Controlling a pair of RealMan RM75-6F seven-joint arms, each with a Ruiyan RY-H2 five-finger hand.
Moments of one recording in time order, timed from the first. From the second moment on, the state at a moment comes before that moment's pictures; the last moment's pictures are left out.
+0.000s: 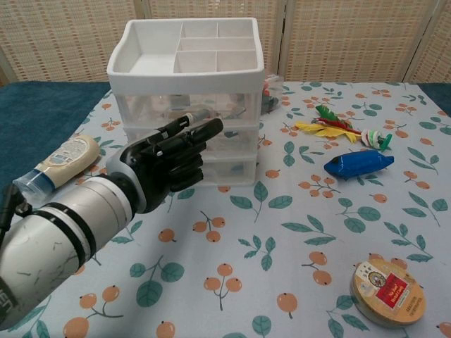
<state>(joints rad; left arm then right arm) -0.46 -1.98 -0.38 -1.66 1.07 1.03 -0.69 0.04 -1.08 0.04 -1.59 -1.59 1.56 0.19</state>
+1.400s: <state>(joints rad) -0.42 -1.97 -0.40 -1.67 1.03 1.01 -0.69 0.05 -1.08 0.04 -1.58 -1.58 1.55 0.18</state>
